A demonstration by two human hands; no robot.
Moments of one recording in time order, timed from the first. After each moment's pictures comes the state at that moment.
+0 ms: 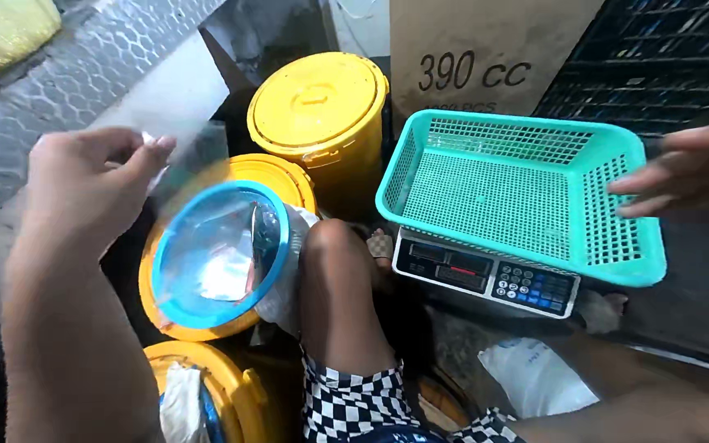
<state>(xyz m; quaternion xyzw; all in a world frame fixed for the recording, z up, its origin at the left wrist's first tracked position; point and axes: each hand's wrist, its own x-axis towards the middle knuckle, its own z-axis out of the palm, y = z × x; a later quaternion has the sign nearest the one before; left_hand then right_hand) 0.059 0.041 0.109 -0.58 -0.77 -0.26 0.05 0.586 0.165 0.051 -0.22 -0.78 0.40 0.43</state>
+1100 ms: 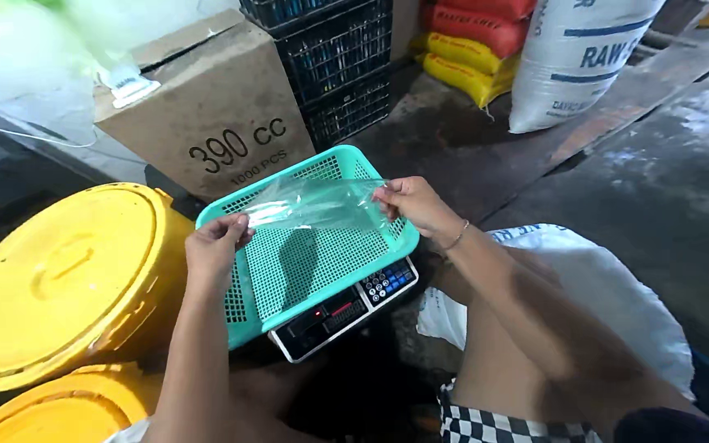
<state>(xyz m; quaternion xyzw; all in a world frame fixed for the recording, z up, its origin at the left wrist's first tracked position) 0.338 0.285 -0.039 -0.55 -0.56 -0.44 -0.45 0.635 0.190 -0.040 -0.60 -0.42 0.45 0.50</state>
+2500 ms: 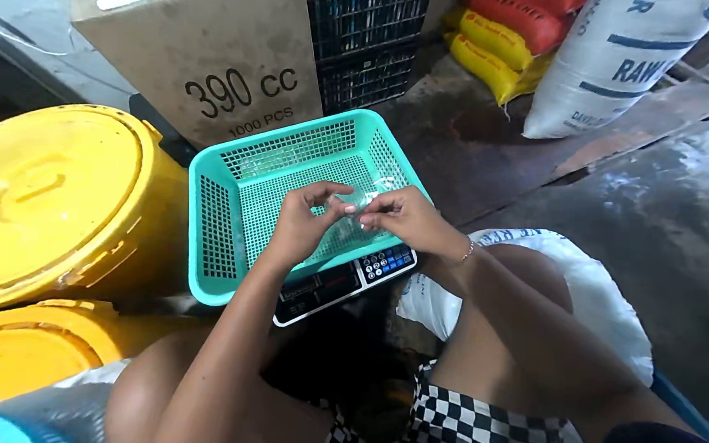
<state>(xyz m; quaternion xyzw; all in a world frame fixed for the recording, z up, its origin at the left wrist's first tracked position) 0.392 0.236 -0.060 -0.77 -0.31 -0.34 -0.44 0.598 0.169 -0.060 -0.52 -0.64 0.39 0.41</state>
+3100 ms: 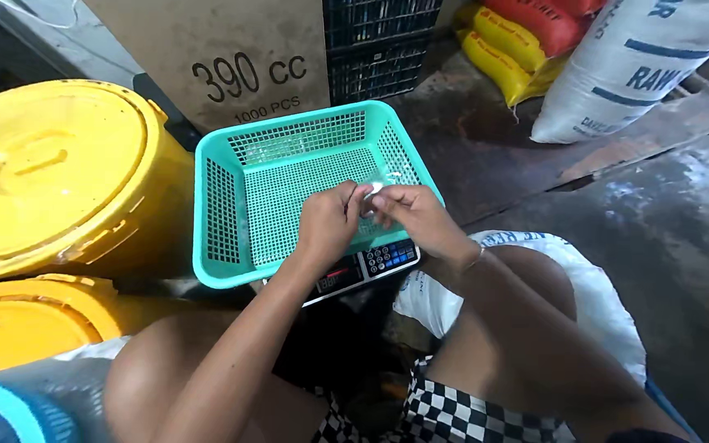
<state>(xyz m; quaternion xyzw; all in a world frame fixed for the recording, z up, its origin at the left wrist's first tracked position) 0.417 0.213 -0.069 -0.81 -0.39 -0.36 -0.26 0.593 0.160 -0.058 -0.51 -0.62 0.41 0.43</state>
